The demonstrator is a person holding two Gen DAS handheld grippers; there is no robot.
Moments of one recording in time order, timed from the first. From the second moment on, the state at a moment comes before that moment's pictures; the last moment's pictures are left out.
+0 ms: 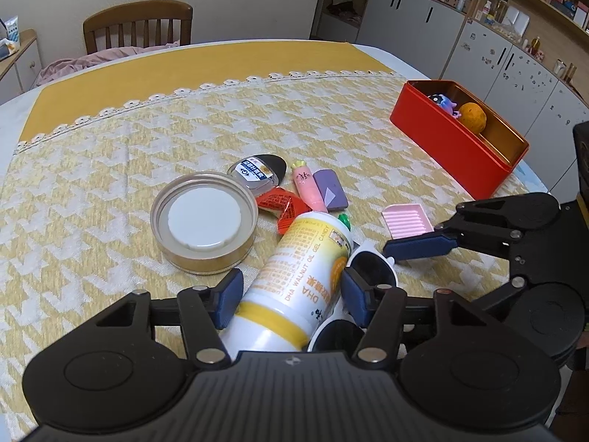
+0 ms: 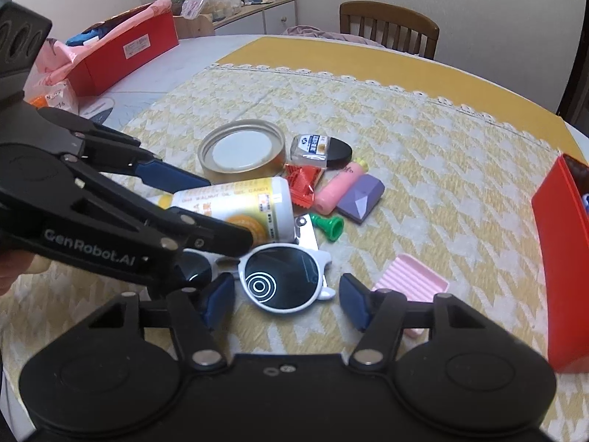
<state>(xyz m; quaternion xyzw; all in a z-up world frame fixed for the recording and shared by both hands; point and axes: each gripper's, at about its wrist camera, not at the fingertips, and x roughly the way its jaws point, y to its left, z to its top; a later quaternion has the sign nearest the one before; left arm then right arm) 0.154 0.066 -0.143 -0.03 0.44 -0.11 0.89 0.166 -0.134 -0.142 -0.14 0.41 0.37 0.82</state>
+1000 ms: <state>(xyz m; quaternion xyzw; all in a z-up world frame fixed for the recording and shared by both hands) 0.121 0.077 -0.134 -0.11 0.44 -0.07 0.89 0.146 -0.213 -0.093 -0.04 0.39 0.35 0.85</state>
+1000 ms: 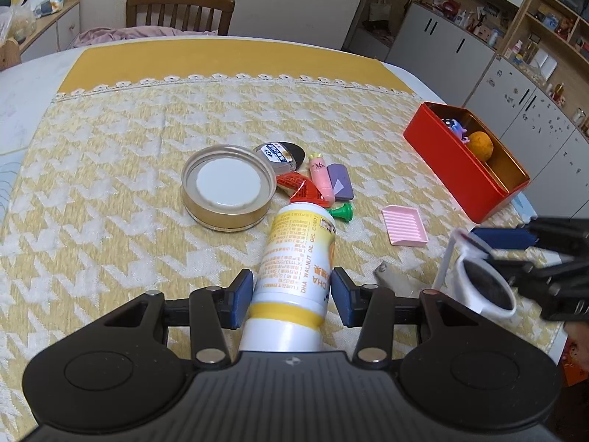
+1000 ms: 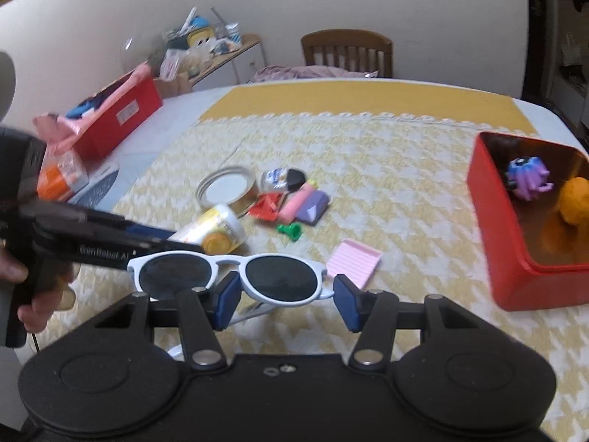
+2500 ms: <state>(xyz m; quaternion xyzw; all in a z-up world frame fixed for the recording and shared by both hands) 0.257 -0.134 -0.043 -0.08 0.39 -0.15 0.90 0.278 -0.399 -0.068 -0.05 0.34 0.23 0.91</state>
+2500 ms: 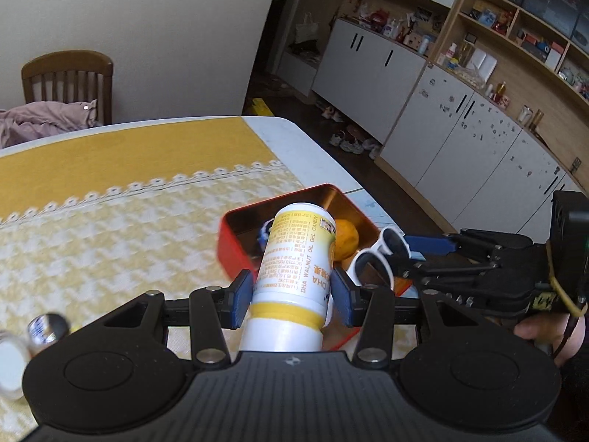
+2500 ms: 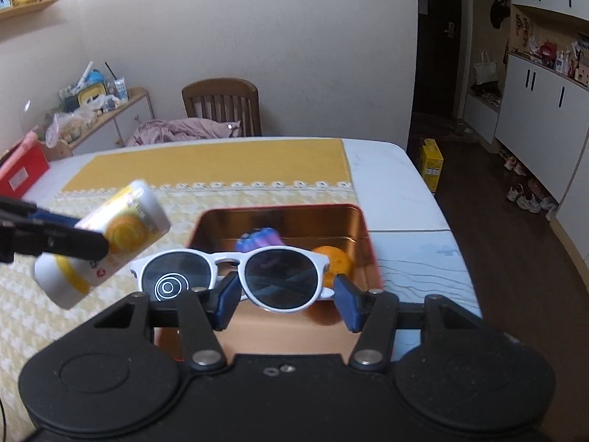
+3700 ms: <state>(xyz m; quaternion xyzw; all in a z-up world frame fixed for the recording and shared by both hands) 0.339 -0.211 -0.111 -0.05 0.46 -0.11 0.88 0.316 -0.391 -0.121 -0.19 0.39 0.30 0.85</state>
